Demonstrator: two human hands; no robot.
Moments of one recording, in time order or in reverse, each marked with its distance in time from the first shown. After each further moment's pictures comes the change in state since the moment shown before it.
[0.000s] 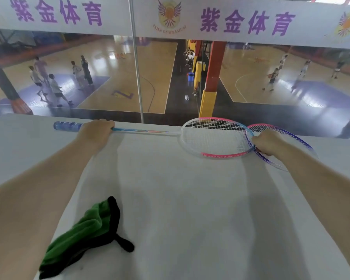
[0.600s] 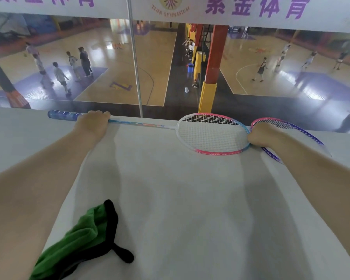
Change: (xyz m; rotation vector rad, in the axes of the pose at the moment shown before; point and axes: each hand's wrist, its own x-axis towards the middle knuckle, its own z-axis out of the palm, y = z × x) left_hand 0.028 0.001 0.013 0.127 0.006 -0.036; right_hand 0.014 -0.030 0.014 -0.415 -0.085 -0.111
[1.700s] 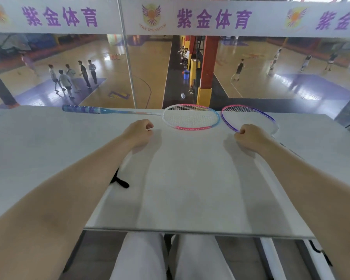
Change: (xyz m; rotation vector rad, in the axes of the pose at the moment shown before) left_hand -0.144 0.156 -0.096 -0.780 -0.111 -0.005; right_hand -0.149 0.074 0.013 0.254 0.175 -0.095
